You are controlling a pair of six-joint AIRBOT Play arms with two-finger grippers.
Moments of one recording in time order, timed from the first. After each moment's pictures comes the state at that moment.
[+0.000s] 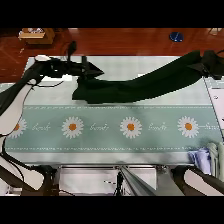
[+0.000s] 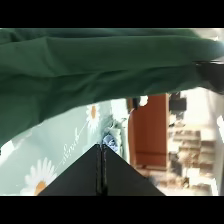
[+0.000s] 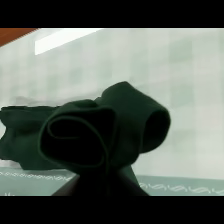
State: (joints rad) left arm -0.15 -1.82 1.49 0.18 -1.29 -1.11; right arm -0.33 -1.14 1.27 -0.83 1.23 1.40
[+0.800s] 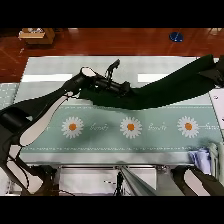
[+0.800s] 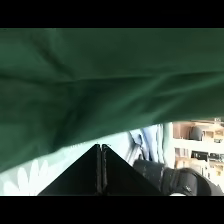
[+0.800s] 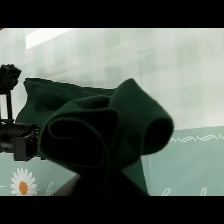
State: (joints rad) left arm -0.52 -1.88 1.49 0.27 -1.07 -1.11; right arm -0.33 -0.92 1.27 -0.92 1.41 1.58
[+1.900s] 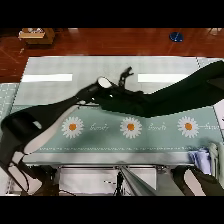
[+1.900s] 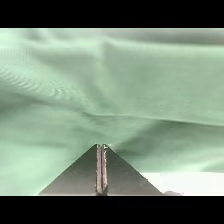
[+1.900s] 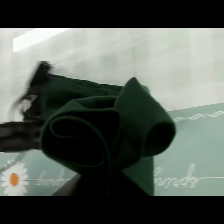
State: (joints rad) left arm -0.64 -1.86 1.47 0.36 -0.81 -1.17; right arm -0.33 -0.79 1.27 -1.02 1.49 1.63
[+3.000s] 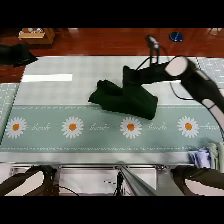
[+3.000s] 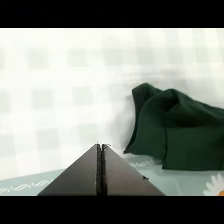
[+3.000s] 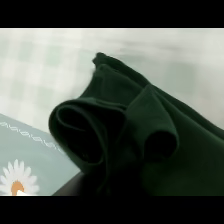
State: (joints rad) left arm 0.16 -1.16 1.45 1.09 -1.25 -1.35; right arm 0.40 -1.41 1.27 -0.98 0.78 1.57
